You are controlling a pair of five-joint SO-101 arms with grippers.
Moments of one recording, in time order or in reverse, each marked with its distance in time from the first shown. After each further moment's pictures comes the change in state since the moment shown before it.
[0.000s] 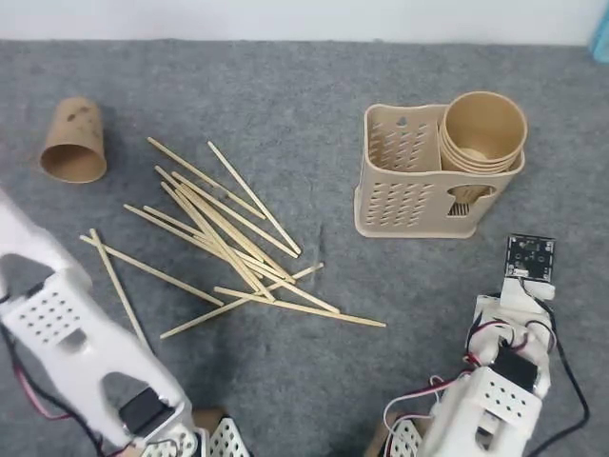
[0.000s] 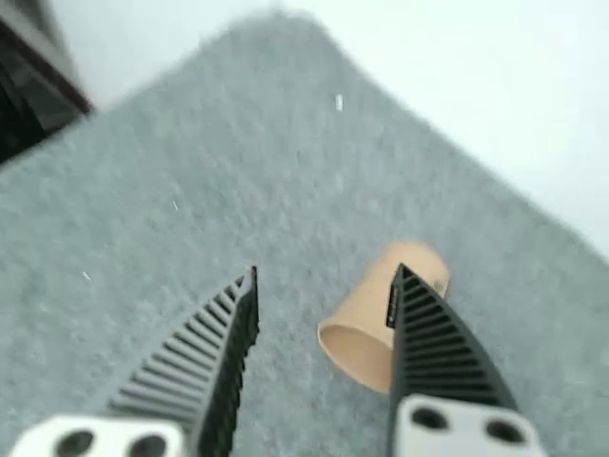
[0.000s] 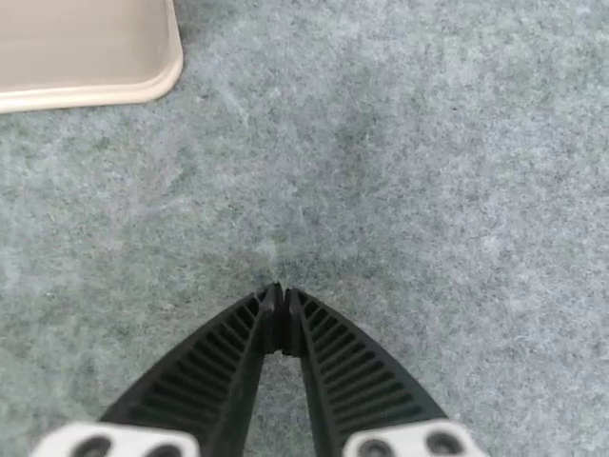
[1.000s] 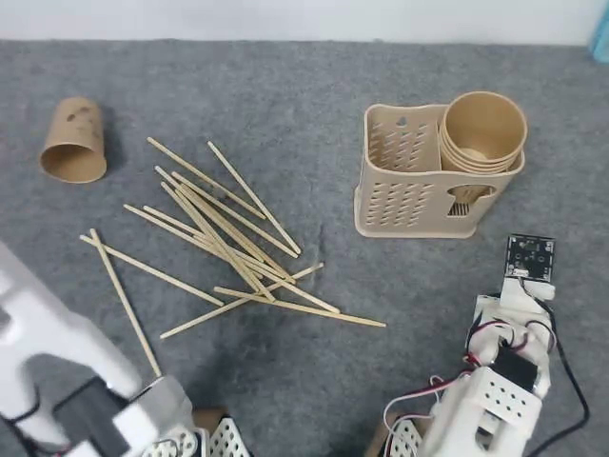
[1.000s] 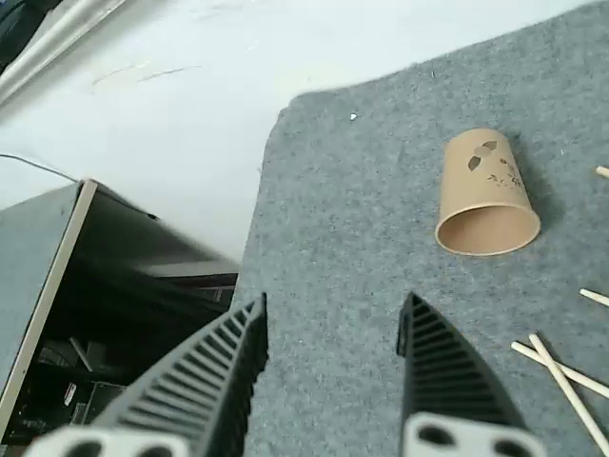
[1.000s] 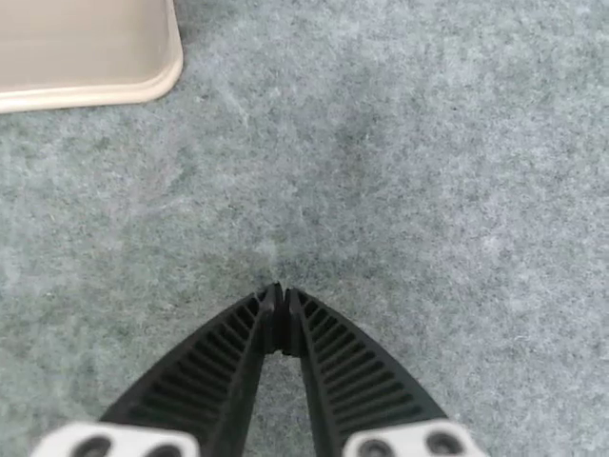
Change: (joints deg) left arm 1.3 -58.8 68.4 -11.5 -51.6; right arm 0.0 0.0 0.0 0.0 0.0
